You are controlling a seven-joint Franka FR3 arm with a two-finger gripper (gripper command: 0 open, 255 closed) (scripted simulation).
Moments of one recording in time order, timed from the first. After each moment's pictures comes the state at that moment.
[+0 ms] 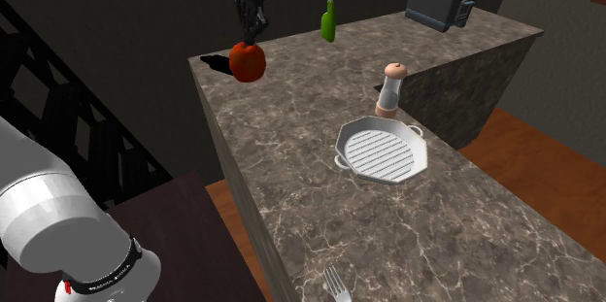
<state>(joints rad) 0.25 -0.11 0.00 -1.80 0.21 1.62 0.23</state>
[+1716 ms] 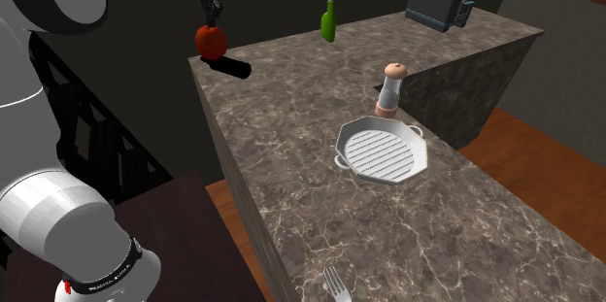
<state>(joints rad) 0.48 0.23 0.21 -1.48 0.18 1.73 0.66</state>
